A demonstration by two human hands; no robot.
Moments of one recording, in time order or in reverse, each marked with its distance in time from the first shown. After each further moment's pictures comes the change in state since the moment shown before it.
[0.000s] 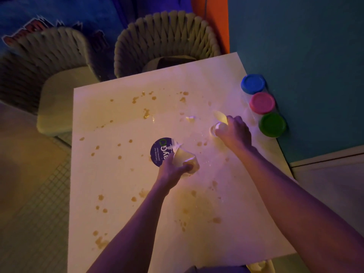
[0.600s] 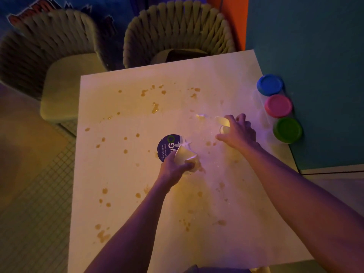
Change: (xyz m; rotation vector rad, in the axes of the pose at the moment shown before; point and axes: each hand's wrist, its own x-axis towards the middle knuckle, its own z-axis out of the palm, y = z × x) left_hand 0.008 -0.009 -0.021 -0.011 0.044 -0.055; right_hand 0.023 -0.013 0.024 -0.248 -0.176 -0.110
